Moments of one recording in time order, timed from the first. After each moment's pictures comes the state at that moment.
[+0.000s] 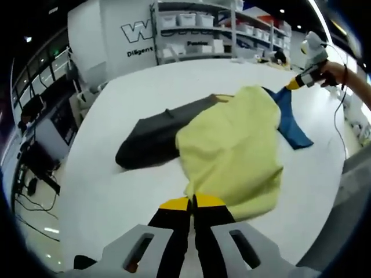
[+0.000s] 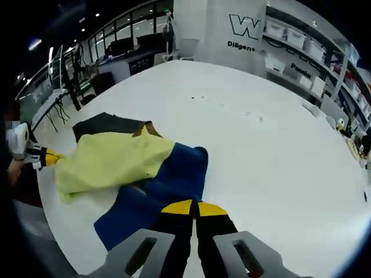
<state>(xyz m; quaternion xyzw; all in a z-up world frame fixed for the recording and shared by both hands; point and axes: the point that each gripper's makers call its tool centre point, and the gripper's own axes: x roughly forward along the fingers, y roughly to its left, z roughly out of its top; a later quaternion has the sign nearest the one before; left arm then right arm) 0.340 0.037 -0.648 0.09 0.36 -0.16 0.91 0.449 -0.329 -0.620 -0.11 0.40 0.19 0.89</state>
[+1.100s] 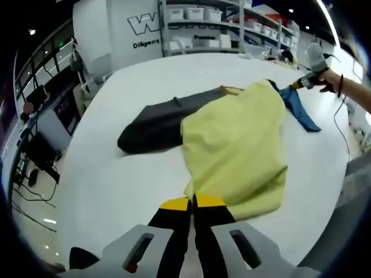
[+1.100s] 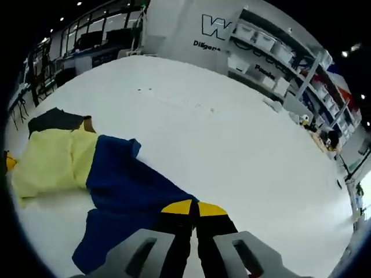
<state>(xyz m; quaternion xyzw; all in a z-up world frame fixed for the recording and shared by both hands) 0.338 0.047 -0.658 0.08 0.37 -0.14 0.91 0.484 -0.393 -0.636 -0.09 0.37 0.03 0.92</state>
